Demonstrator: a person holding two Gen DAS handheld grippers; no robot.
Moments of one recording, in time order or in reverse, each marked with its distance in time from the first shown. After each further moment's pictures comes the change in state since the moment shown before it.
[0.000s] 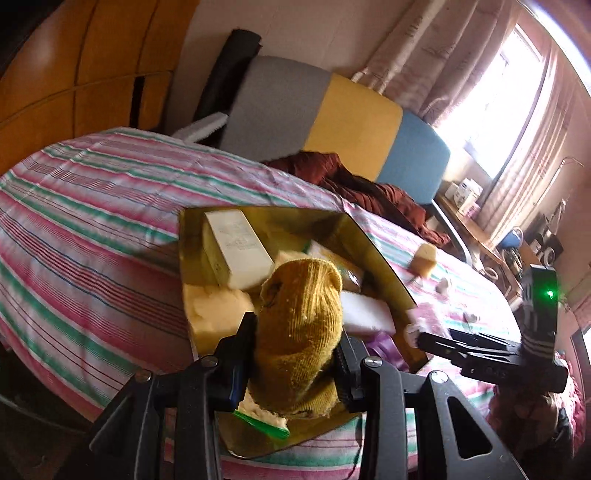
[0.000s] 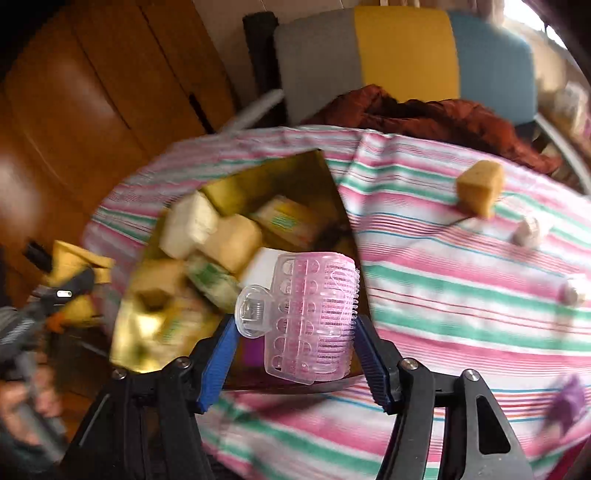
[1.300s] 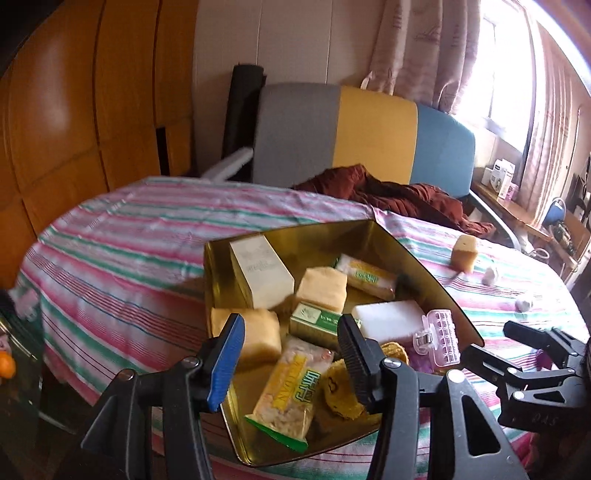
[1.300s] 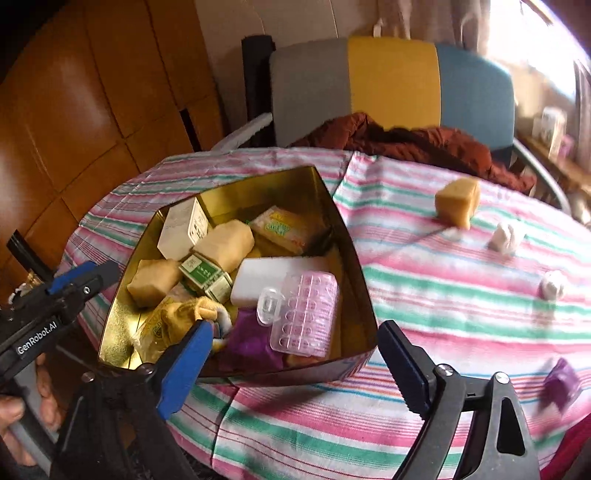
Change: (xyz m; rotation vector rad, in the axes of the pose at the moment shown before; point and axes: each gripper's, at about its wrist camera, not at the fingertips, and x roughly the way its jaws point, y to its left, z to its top) left arm -0.002 -0.040 -0.011 0.154 -0.132 0.273; right arm -0.023 0.022 -0.026 -0.044 -0.176 -0.111
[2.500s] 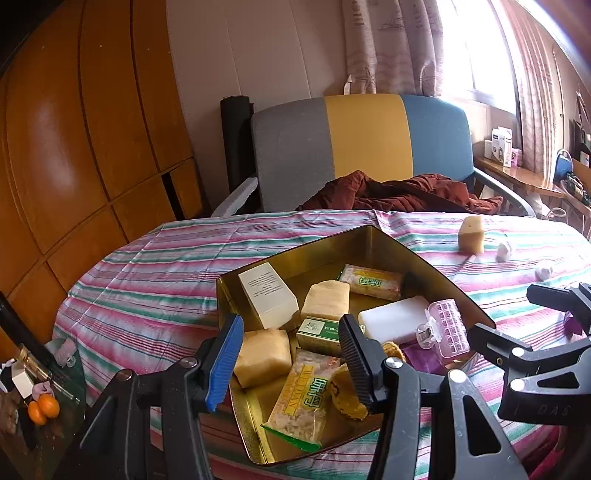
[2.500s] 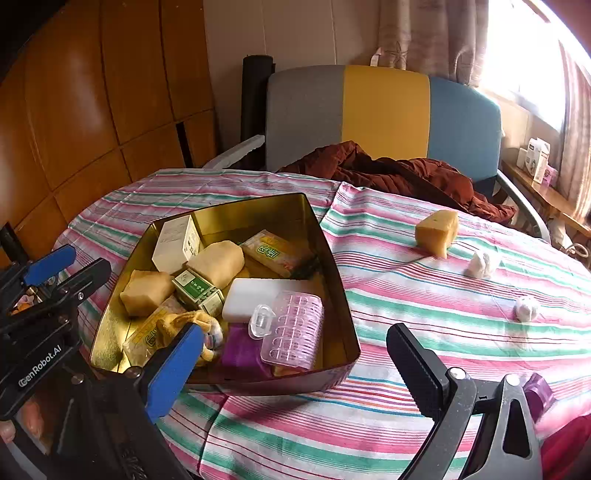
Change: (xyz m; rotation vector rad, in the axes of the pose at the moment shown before) left arm -0.019 -0.041 -0.002 0.184 -0.074 0.121; right arm -0.016 0.005 0.000 -0.023 -0.070 -0.072
